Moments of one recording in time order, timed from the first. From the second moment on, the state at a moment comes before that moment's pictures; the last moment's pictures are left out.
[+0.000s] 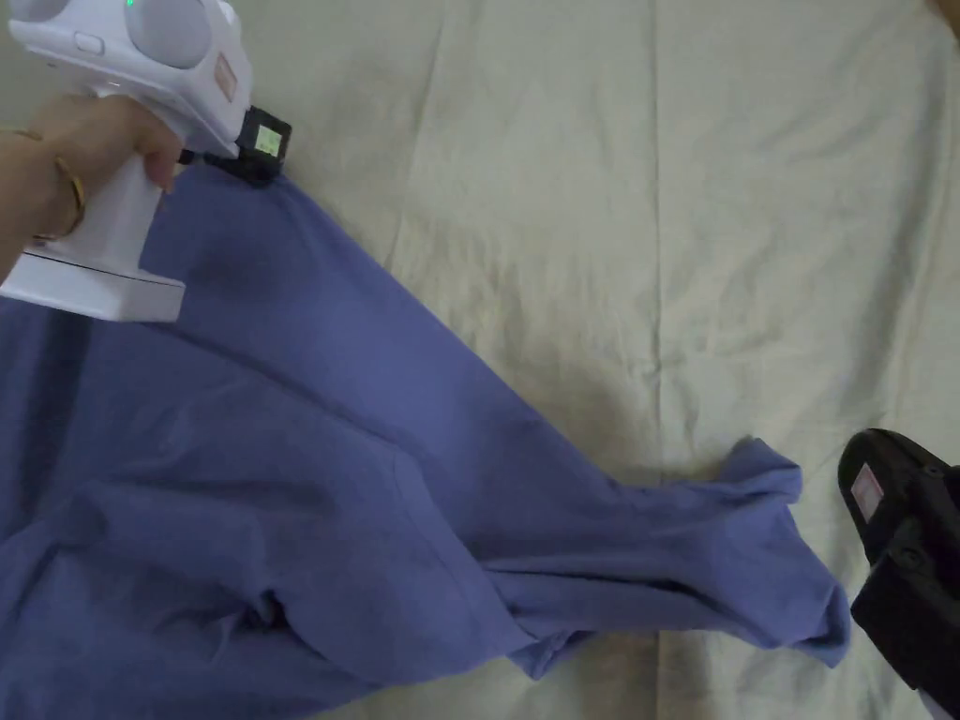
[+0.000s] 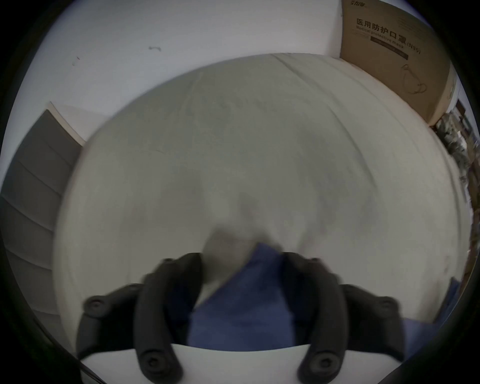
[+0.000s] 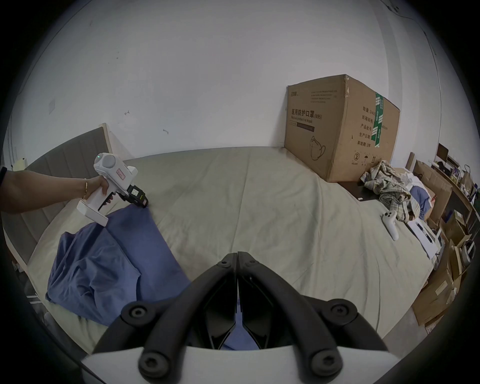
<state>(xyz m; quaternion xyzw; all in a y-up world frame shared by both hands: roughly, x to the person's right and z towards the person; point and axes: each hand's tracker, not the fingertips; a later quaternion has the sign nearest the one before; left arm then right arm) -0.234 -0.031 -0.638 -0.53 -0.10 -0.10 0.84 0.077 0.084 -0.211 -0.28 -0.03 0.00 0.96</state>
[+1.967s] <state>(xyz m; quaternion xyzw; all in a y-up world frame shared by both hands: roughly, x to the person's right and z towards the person) -0.396 0.375 -0.346 -0.16 -0.05 0.07 0.98 0.167 0.332 -0.188 -0.23 0.02 -0.11 0.97</state>
